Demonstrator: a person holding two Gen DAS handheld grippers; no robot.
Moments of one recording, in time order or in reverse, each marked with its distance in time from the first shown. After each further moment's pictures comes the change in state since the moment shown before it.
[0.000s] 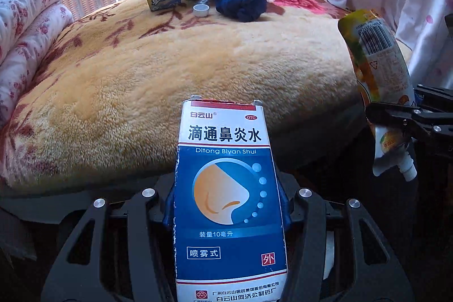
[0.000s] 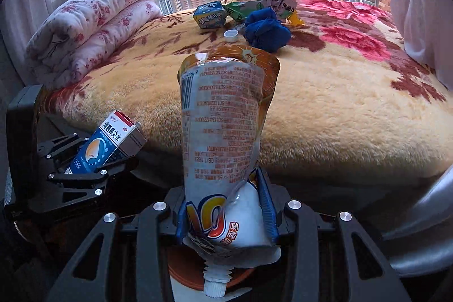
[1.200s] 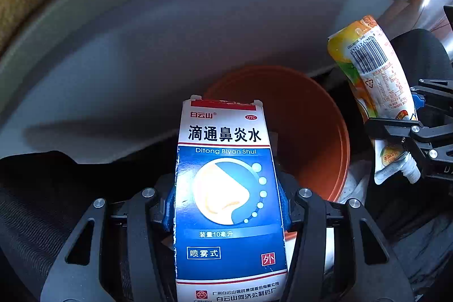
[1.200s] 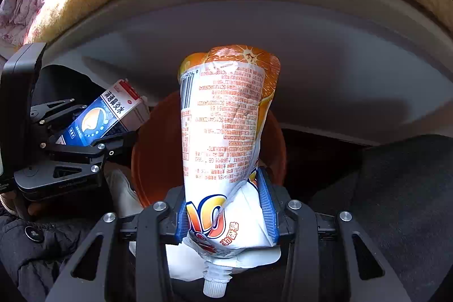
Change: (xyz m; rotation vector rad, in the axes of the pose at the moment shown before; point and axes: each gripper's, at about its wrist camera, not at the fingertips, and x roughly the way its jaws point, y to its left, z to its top) left arm 0.119 0.000 -0.064 0.032 0.395 -0.097; right arm 0.113 -0.009 -0.092 0.062 0.409 0.038
